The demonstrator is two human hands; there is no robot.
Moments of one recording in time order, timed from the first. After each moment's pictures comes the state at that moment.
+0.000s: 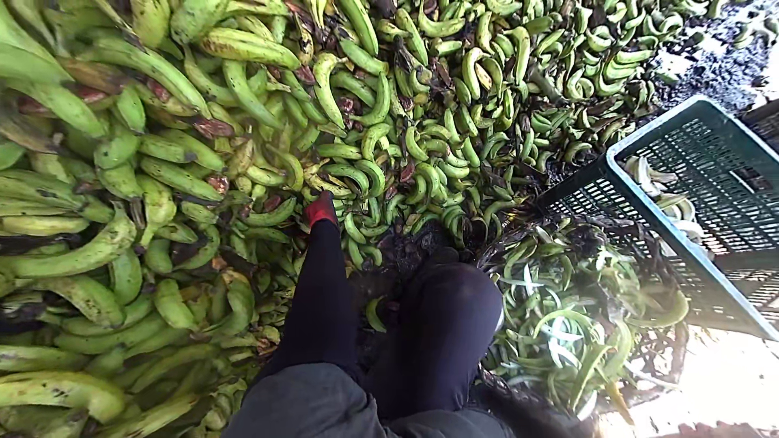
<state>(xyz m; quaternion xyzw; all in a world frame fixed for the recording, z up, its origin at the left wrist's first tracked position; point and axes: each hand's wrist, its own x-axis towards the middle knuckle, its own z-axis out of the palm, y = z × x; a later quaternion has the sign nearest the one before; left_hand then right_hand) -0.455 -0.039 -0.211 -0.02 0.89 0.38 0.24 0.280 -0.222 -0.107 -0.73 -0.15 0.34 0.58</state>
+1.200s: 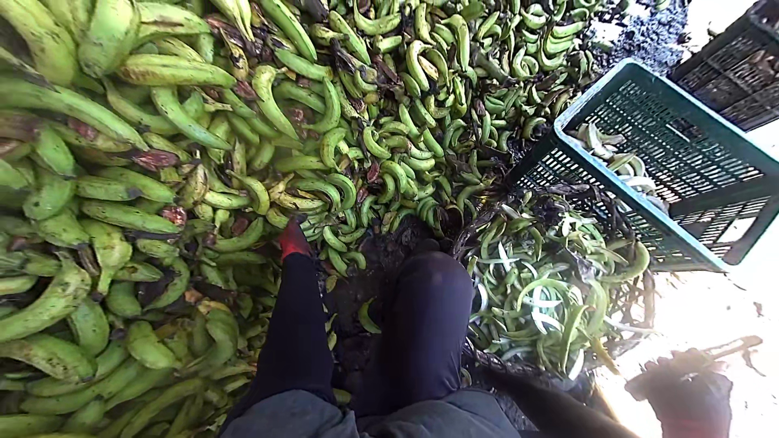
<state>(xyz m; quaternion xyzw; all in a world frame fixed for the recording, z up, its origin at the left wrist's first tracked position) -0.436 -0.077 -0.210 -0.03 0.84 0.47 0.29 0.269 -0.224 -0.106 -0.74 -0.17 0.35 0.54</state>
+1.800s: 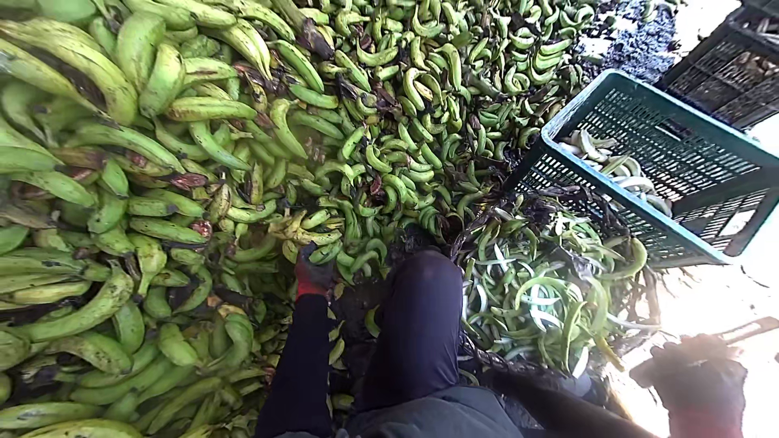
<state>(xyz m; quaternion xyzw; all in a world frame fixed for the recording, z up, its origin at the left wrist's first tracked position) -0.394 -0.138 -0.196 0.03 0.61 0.68 0.40 0.265 -0.218 -0.096 -0.71 -0.19 0.35 0.58</state>
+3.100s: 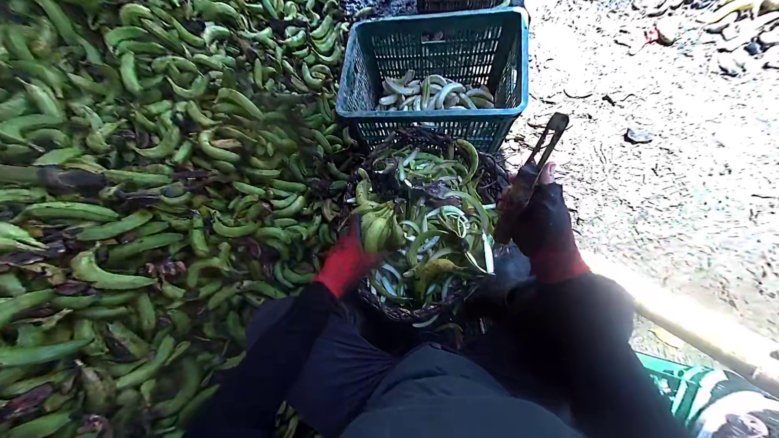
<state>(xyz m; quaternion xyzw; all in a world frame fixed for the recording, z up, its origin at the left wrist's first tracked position) -0.069 -0.074 -0.071 0.77 0.57 -0.07 0.26 0.244 -0.221 -0.034 -0.55 -0.20 0.43 0.68</state>
